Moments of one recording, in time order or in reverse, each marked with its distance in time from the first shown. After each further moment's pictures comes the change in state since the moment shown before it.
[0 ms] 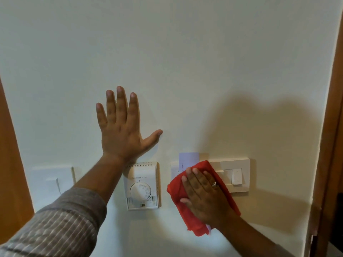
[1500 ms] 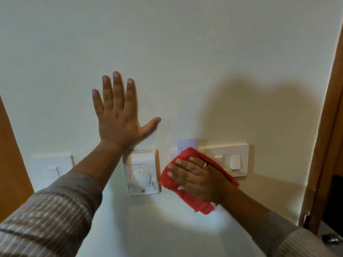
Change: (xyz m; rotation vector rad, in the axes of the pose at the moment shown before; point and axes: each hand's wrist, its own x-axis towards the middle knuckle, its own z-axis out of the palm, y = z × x) left_hand 0.001 -0.003 0.000 -0.009 -0.029 0.012; right_hand 0.017 0.021 0.000 0.120 0.020 -0.344
